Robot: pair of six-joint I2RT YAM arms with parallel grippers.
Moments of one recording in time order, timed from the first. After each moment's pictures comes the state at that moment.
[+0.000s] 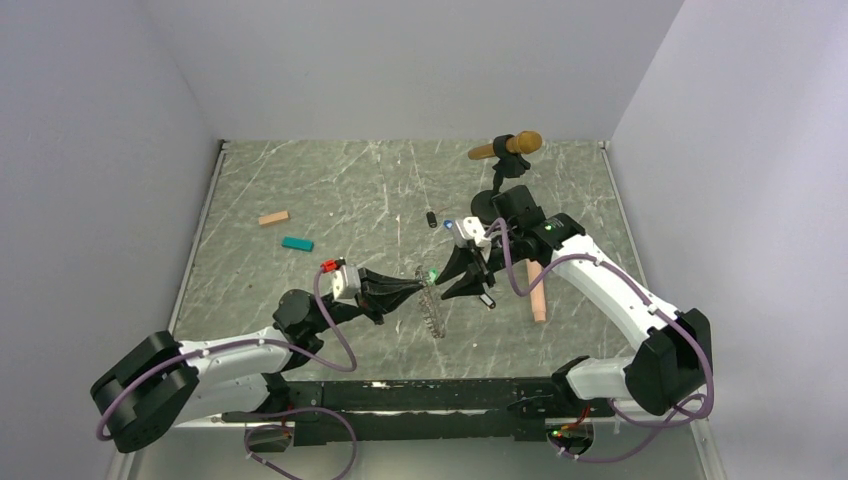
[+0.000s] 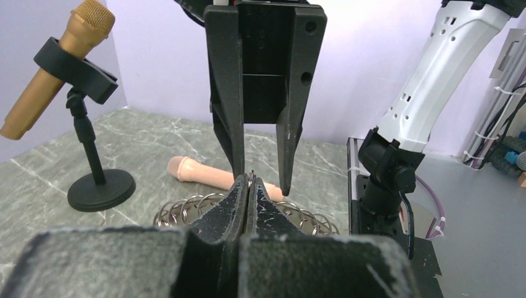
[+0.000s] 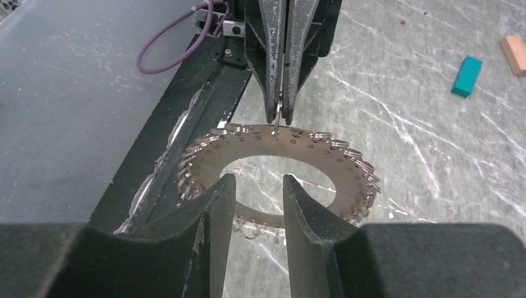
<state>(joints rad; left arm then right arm) -0.85 1.08 0.22 1.26 0.40 -0.22 0.51 1.30 1.08 -0.77 -1.25 -0.97</state>
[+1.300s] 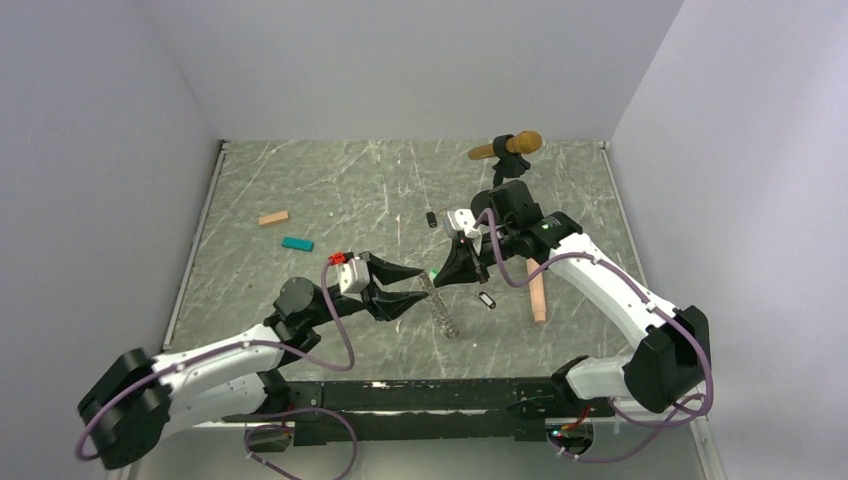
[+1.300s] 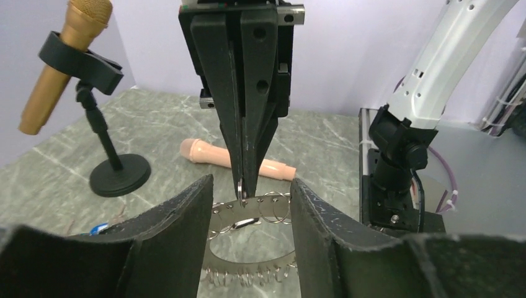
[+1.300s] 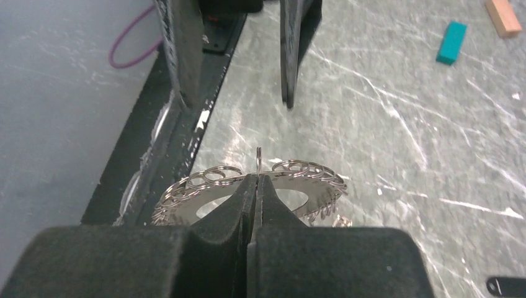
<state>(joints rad) -0.85 0.96 0.33 0.92 0.44 -0.14 0.53 1.32 1.10 -0.68 -1.18 -0.82</state>
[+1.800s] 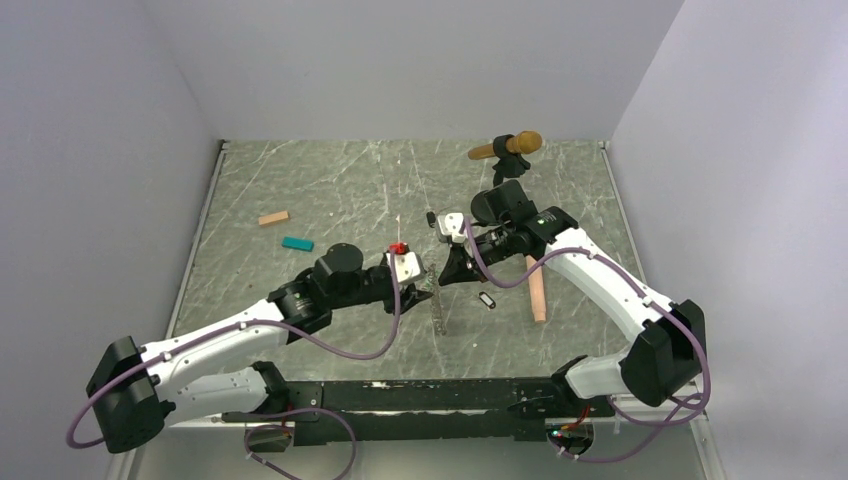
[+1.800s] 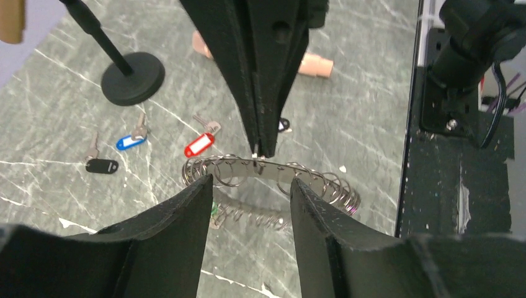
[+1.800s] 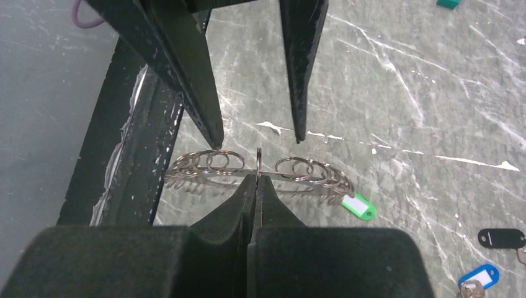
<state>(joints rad) -0.91 1.03 0.68 0.13 0.31 0.19 0.54 1.35 1.15 -0.79 -1.00 -0.89</state>
